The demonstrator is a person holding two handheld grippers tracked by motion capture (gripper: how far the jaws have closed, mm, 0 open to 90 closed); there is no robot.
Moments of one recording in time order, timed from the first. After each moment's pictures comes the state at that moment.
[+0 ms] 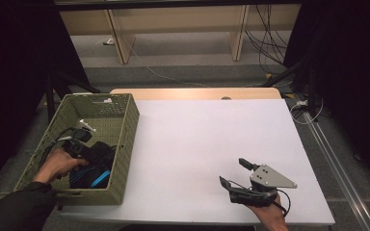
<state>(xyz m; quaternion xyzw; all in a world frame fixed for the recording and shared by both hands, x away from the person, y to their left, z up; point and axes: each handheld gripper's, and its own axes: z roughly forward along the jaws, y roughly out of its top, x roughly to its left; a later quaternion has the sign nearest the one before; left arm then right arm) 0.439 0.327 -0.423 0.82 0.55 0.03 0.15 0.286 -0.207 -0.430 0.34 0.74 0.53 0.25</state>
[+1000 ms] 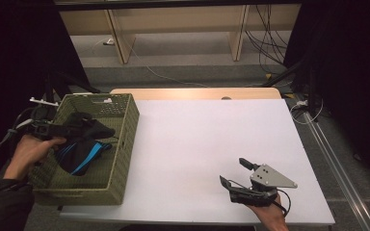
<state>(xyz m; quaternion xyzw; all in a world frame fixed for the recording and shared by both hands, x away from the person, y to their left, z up) 0.424 0.370 -0.334 0.74 0.58 0.12 0.31 0.286 -0.208 -0.429 0.34 0.74 0.52 0.25</state>
